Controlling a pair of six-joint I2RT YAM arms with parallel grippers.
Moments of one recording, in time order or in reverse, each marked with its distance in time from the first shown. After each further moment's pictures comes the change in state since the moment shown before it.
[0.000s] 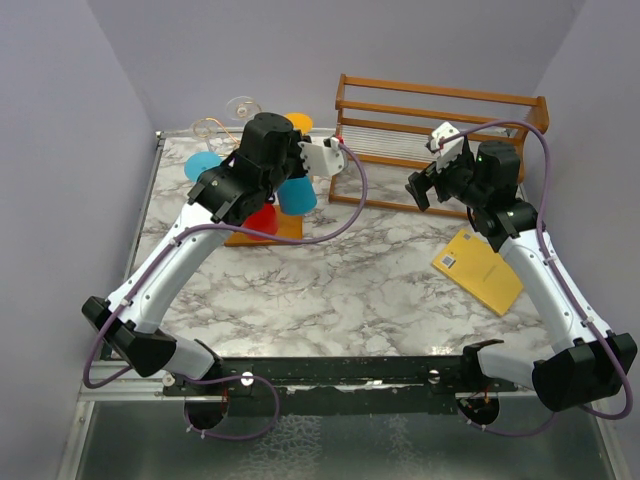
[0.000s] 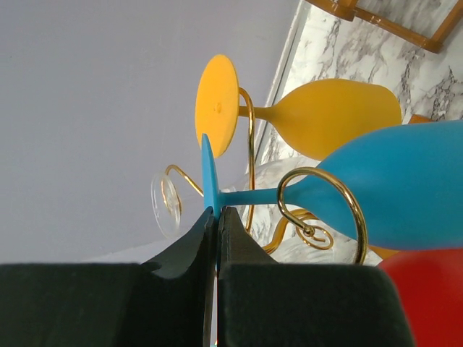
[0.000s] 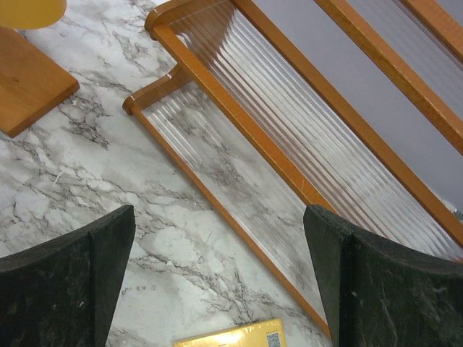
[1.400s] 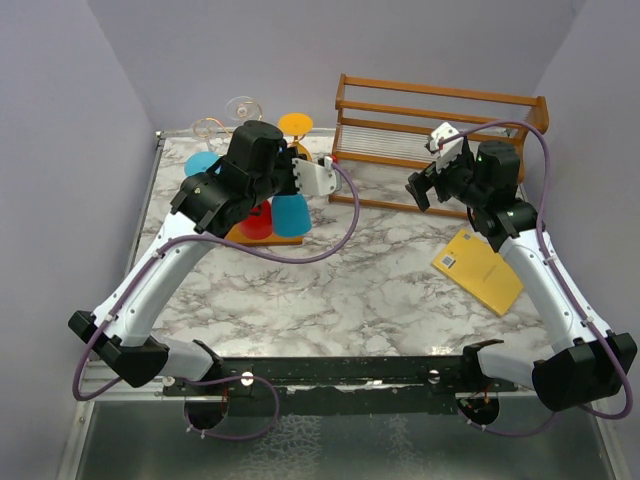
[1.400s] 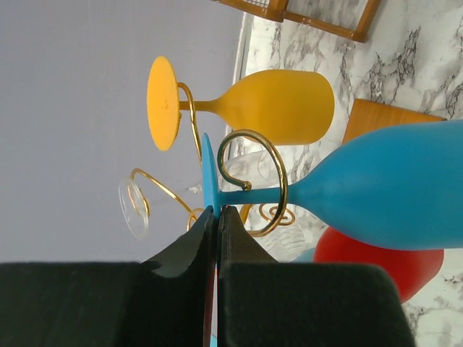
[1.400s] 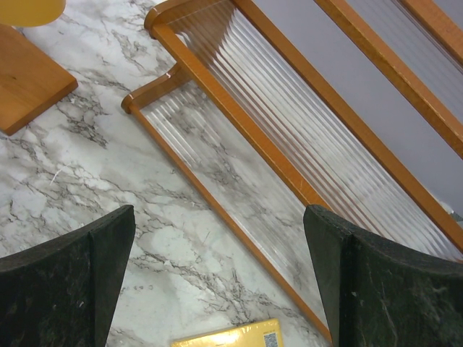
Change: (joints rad) left arm 0.000 -0.063 0.003 -0.173 0.150 0.033; right arm 0.000 0.001 0.000 0.000 -0.001 -0.011
